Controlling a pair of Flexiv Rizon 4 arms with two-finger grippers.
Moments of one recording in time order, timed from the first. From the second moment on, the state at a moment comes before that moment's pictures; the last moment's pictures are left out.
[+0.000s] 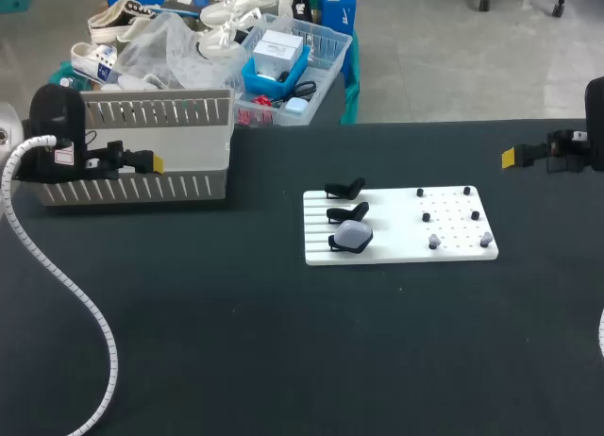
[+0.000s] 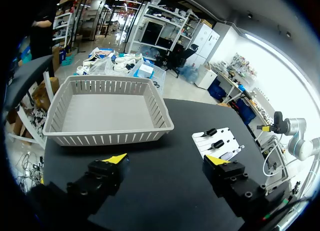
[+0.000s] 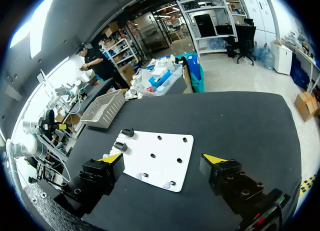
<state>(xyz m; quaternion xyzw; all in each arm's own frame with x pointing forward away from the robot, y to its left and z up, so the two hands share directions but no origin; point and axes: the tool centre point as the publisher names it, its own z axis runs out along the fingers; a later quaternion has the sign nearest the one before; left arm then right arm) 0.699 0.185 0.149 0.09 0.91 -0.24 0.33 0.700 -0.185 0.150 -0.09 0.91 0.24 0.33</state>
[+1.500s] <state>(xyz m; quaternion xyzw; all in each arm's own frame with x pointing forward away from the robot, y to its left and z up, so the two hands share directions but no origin) 0.691 0.136 0.180 0.30 0.84 -0.26 0.37 0.700 -0.185 0.150 -0.09 0.91 0.24 0.33</state>
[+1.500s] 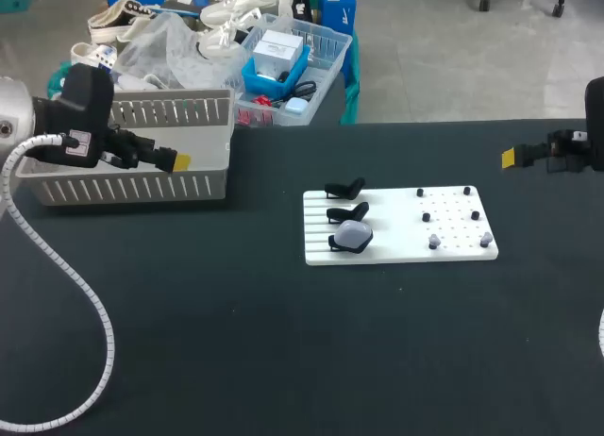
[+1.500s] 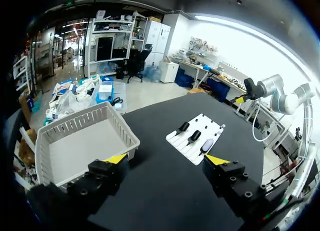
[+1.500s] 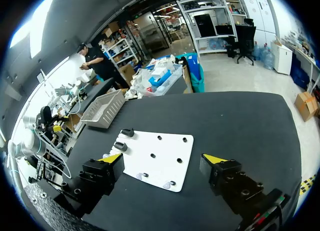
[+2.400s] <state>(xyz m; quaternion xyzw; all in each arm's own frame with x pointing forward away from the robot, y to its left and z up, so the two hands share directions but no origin) 0.663 0.081 0.165 0.58 0.64 -0.32 0.37 0.700 -0.185 0.150 -0.09 0.91 0.24 0.33</state>
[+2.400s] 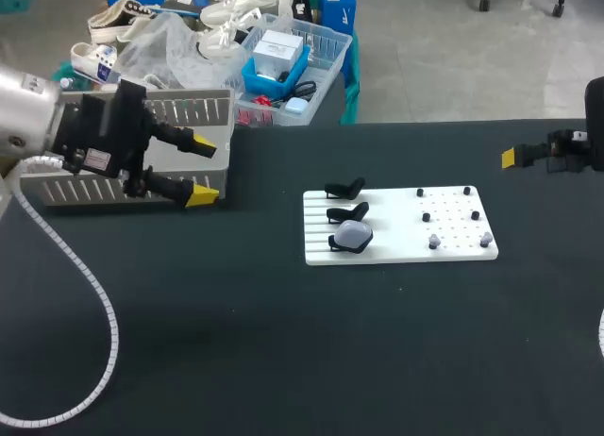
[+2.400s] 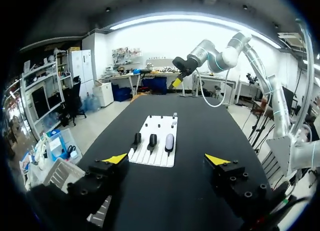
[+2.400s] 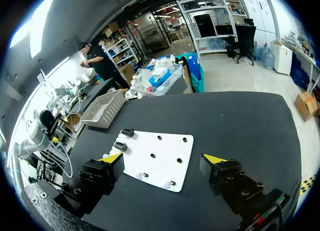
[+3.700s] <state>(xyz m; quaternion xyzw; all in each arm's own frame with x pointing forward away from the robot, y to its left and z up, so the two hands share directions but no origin) 0.678 -0.040 0.080 0.61 0.65 -0.31 0.32 0.700 -0.185 0.150 -0.09 0.91 0.24 0.33</state>
